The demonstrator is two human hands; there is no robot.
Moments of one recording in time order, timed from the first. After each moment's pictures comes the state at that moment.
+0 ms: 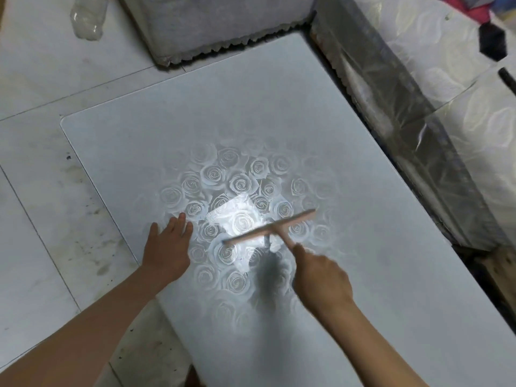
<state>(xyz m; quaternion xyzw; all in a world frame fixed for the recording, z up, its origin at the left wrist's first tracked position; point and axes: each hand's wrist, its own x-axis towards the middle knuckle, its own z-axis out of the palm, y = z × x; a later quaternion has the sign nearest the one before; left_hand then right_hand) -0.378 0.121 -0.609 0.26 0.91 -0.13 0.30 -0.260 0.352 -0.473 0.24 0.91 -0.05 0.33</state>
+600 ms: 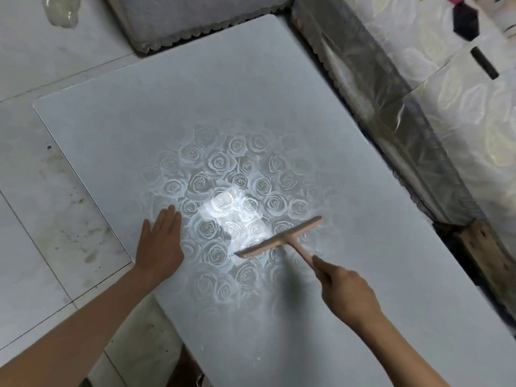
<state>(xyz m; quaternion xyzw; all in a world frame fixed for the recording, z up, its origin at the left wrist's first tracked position) -0.320 0.134 -0.596 0.23 0.93 -0.01 0.27 -0.136 0.412 -0.477 0.30 0.90 -0.15 0.28</state>
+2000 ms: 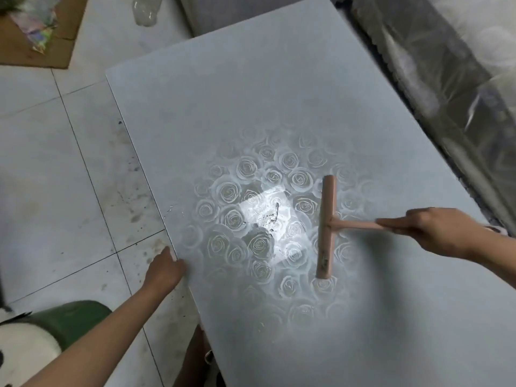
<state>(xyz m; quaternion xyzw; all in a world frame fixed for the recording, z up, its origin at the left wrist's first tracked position) -0.188 0.103 -0.596 -0.25 0.86 0.26 0.36 -0.158 0.591 -0.495 -0.07 0.95 0.01 0.31</state>
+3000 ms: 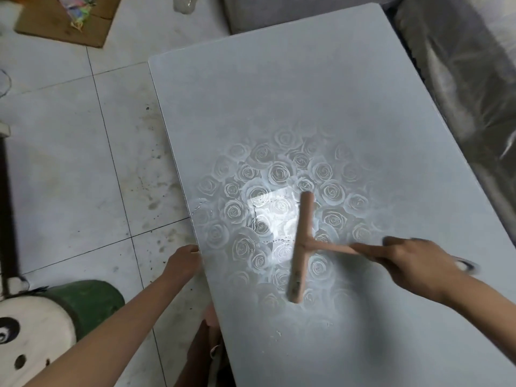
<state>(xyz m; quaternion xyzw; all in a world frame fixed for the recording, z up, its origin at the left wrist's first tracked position) -0.203 0.085 -0.609 -0.30 0.81 0.34 0.38 -0.173 0.489 -0.496 -0.14 0.94 0.01 0.30</state>
